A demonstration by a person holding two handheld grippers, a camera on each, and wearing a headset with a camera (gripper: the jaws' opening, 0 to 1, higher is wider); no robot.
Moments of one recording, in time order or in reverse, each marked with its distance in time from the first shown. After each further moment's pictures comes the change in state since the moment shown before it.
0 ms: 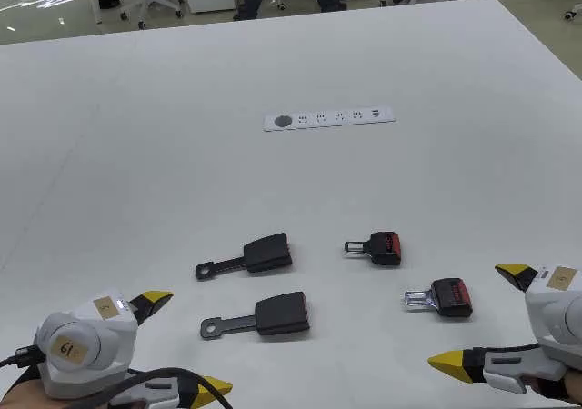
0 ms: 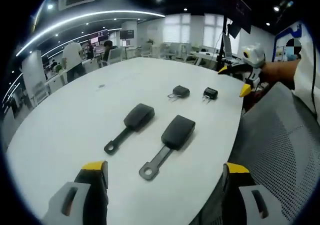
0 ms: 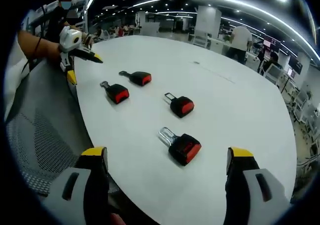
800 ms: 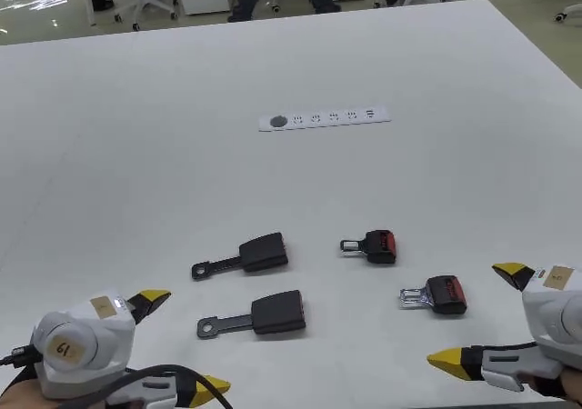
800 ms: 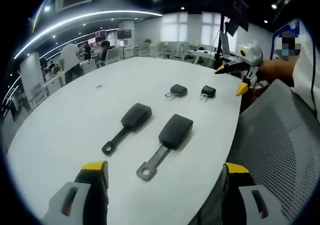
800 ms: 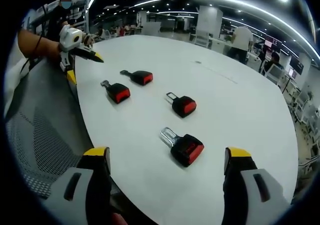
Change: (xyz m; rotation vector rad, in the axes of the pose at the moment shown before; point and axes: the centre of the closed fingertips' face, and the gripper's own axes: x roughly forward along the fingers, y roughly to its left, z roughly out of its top) left arm 0.001 -0.002 0.001 0.020 -0.002 -0.006; right arm -0.004 0.001 -0.003 -0.004 0.002 -0.016
